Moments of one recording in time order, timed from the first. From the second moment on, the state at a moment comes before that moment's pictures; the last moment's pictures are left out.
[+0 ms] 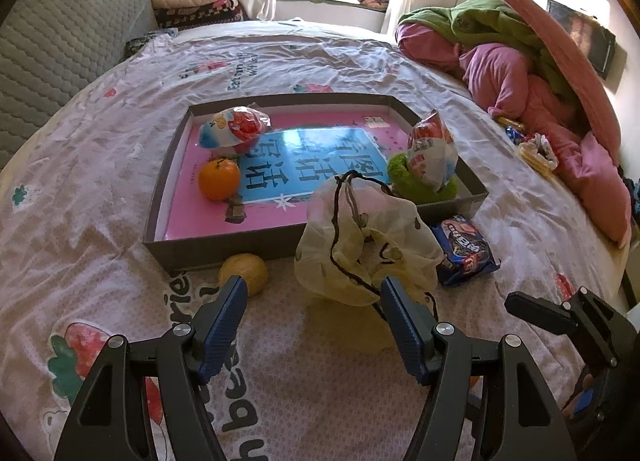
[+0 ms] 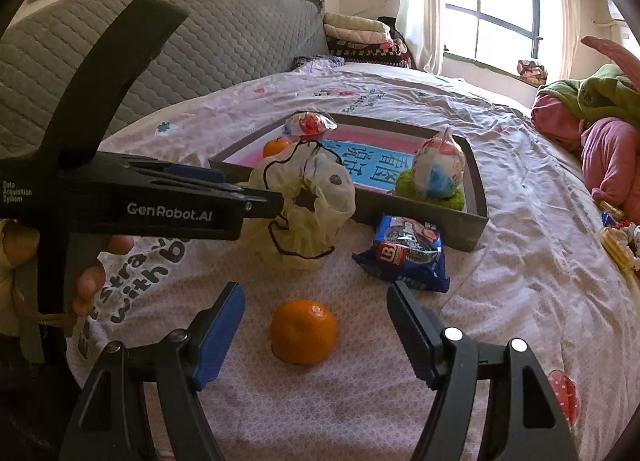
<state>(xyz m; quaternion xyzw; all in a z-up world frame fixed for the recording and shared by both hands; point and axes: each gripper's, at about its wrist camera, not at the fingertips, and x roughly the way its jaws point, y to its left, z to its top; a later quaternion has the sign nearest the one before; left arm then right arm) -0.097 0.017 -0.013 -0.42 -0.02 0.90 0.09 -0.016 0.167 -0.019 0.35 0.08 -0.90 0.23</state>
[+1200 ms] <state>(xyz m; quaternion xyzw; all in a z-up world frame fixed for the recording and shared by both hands) -0.138 0.044 -0.036 -0.44 0.00 0.89 0.12 -0.029 0.142 -0.056 0.37 0.16 -0.89 0.22</state>
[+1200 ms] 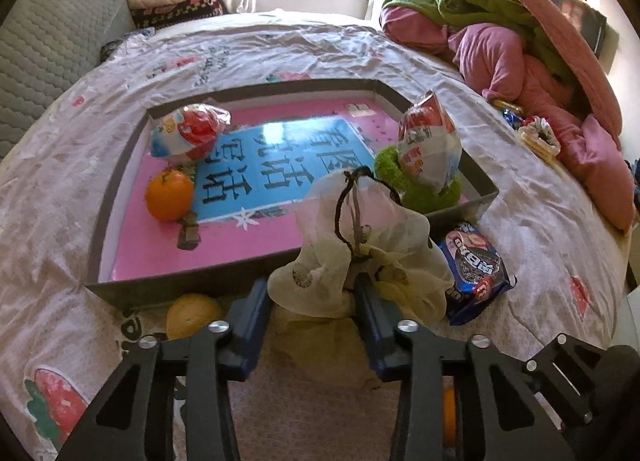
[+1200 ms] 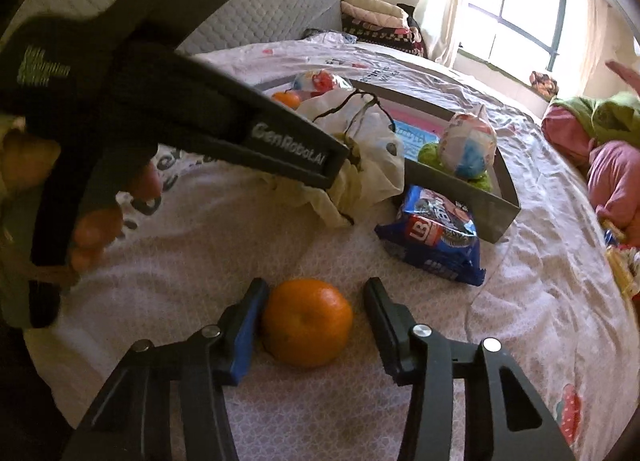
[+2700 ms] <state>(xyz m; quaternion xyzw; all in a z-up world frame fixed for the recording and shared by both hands) -0.110 0.017 0.025 -0.36 -0.04 0.92 0.14 -0.032 0.161 -0.028 0.32 0.12 -0.91 0.24</state>
